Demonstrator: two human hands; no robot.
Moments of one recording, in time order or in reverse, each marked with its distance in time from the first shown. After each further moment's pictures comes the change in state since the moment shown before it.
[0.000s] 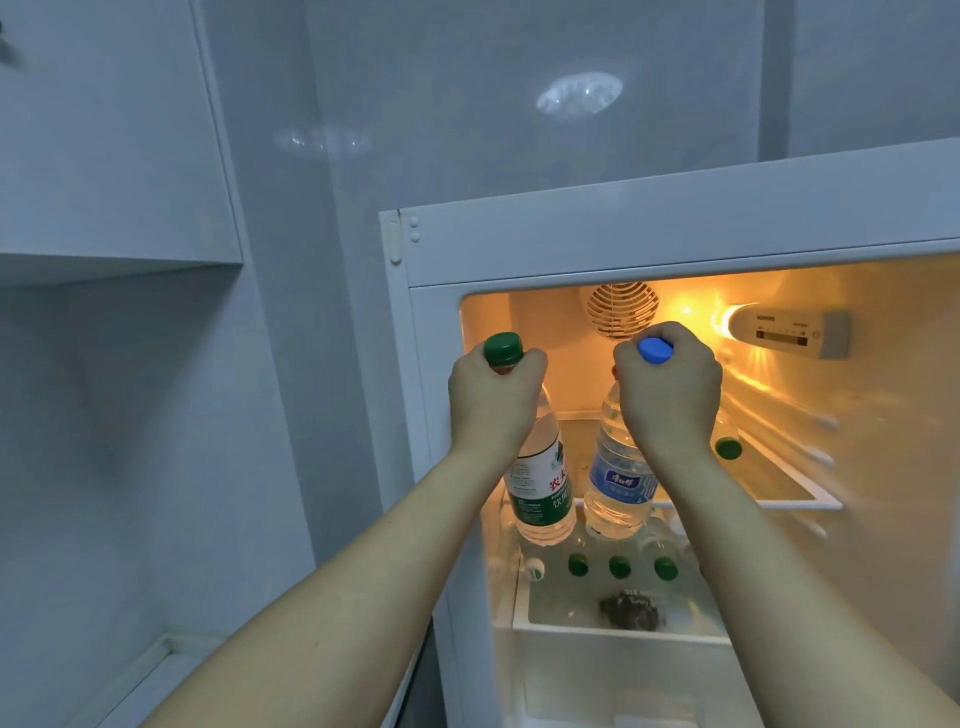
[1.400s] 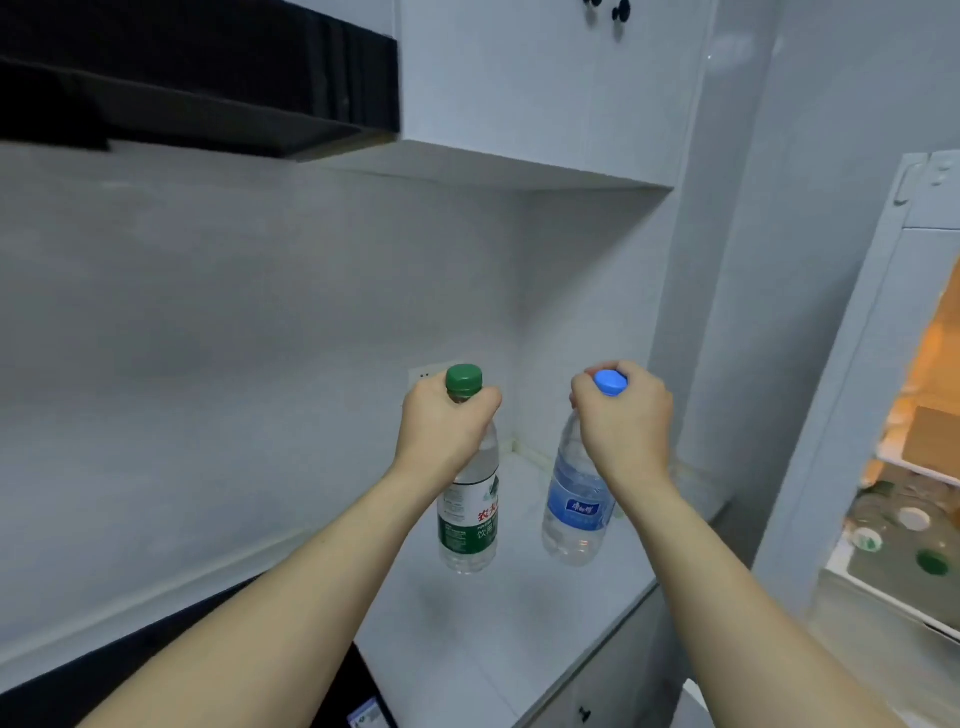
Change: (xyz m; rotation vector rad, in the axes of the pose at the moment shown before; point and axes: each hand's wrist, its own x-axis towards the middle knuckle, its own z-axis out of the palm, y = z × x) left_hand -0.242 0.055 -0.395 0.548 0.585 -0.152; right_hand -0.338 -0.224 0.036 0.416 -0.847 0.093
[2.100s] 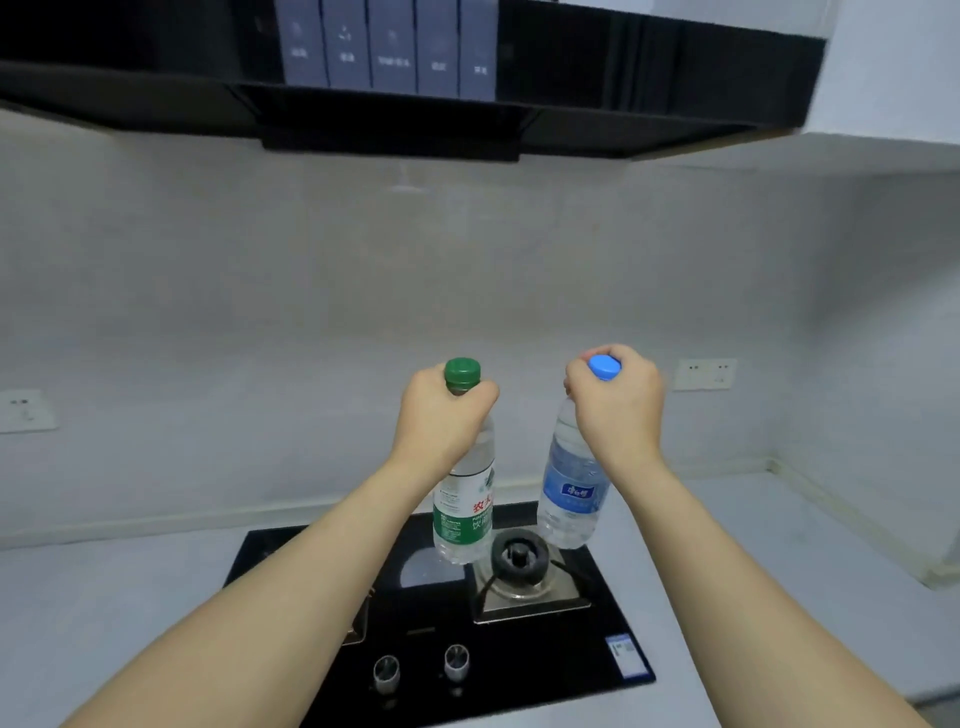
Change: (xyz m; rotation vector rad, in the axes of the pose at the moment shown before) left_hand -0.118 -0.028 -0.332 0.233 0.411 -0.105; right_hand -0.226 -0.166 0.170 0.290 -0.465 -0.076
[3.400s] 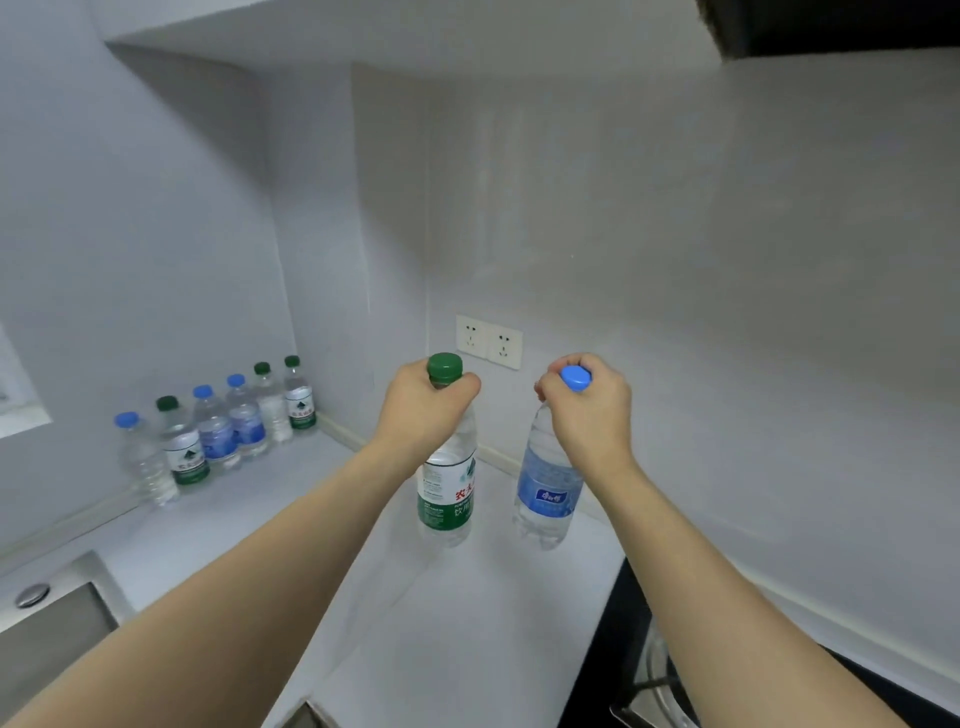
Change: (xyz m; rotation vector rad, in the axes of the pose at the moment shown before) left_hand 0.026 -0.203 -0.523 0.328 0.626 -0.352; right_hand -0.230 -0.157 0.540 0.446 -0.817 -0.027
